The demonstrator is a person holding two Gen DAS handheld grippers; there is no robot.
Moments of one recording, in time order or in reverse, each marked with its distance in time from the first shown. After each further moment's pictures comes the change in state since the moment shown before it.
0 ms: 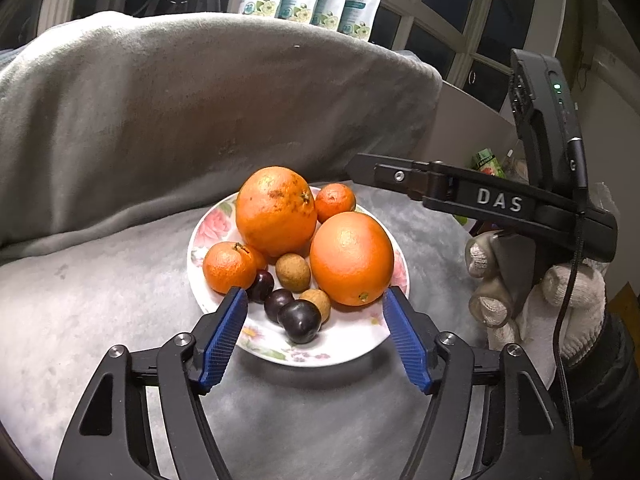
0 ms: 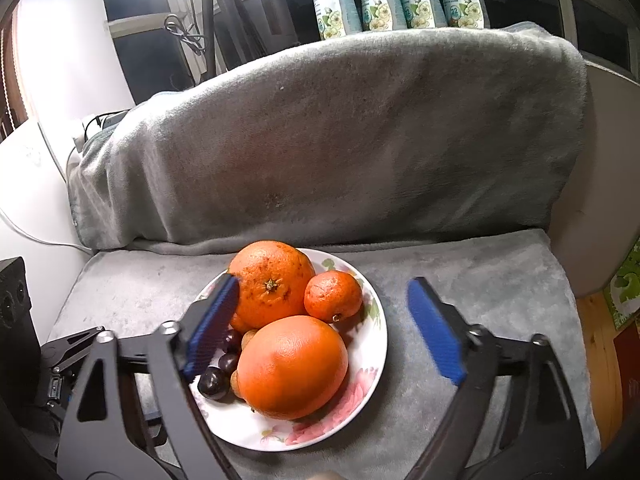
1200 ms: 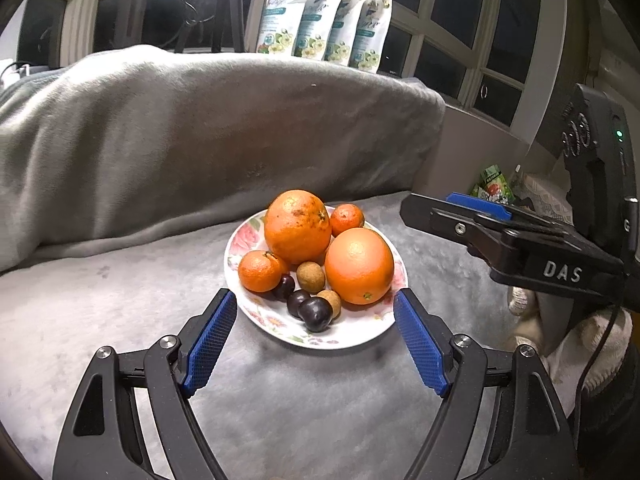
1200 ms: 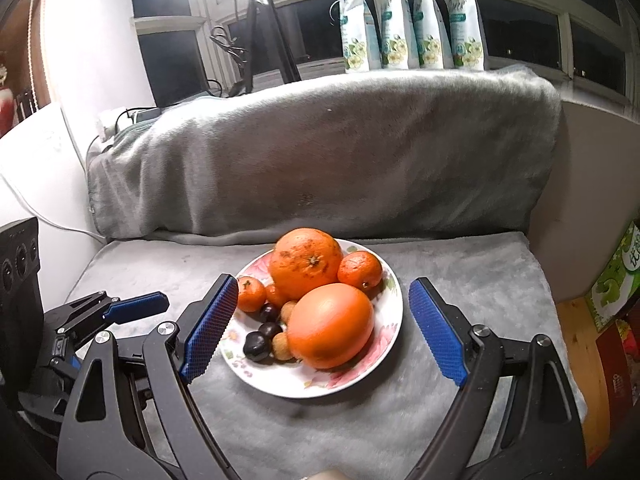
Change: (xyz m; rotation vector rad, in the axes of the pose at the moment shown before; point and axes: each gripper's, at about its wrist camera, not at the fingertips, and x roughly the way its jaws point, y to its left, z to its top) left arm -0.046 -0.004 -0.004 -0.010 -0.076 0.070; right arm -0.057 0.041 -0.017 -0.059 -0.041 -0.027
